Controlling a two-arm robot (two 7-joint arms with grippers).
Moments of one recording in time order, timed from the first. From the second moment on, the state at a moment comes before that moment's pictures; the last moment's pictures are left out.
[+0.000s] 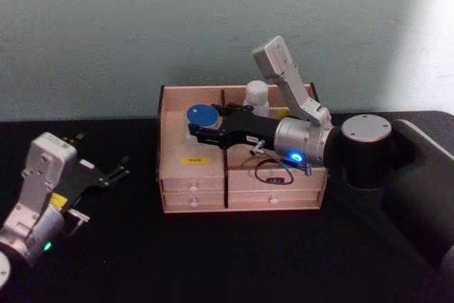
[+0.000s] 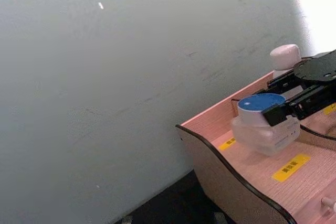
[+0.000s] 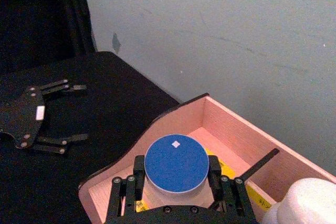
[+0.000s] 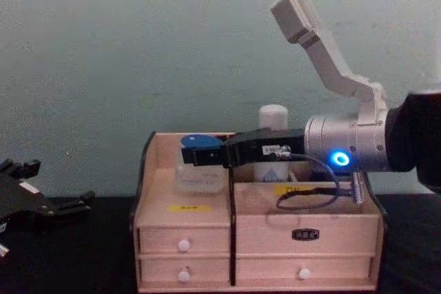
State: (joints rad) left arm -0.20 0.60 0.45 -1.41 -0.25 -0.12 0.03; right arm 0.77 0.15 -0.62 -0.88 0.37 0.12 0.60
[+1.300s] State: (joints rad) left arm -0.20 0.60 0.45 -1.41 -0.25 -0.12 0.03; right arm 0.78 0.12 -0.60 -0.83 0.33 0.13 0.61
